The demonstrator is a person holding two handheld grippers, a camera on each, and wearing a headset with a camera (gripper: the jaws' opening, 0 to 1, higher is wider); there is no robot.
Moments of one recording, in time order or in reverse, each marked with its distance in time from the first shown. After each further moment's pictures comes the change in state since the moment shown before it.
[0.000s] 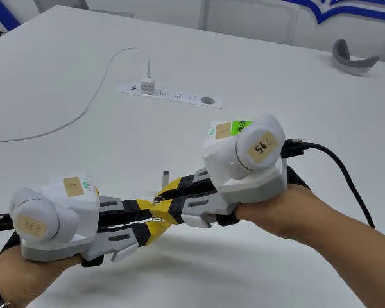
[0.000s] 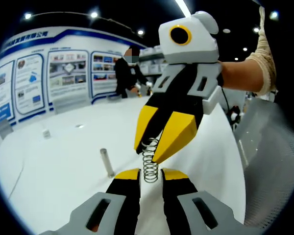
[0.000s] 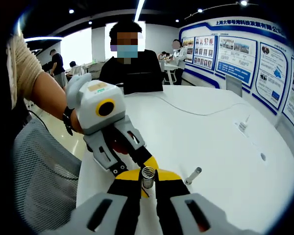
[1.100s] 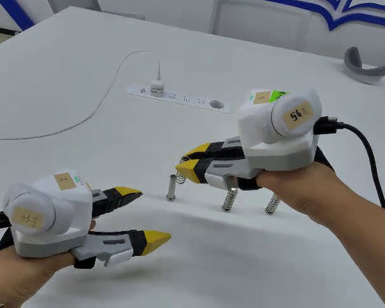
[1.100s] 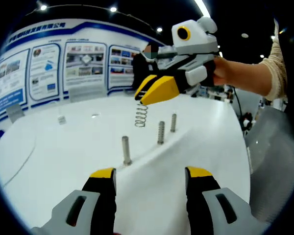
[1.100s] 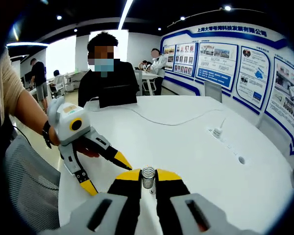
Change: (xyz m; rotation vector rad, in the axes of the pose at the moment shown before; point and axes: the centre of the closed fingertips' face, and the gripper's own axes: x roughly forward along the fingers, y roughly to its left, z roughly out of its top) left arm -0.014 0.026 -0.012 -0.103 0.028 0.119; right arm -0.020 -0.069 0.024 0.047 -0.082 -0.168
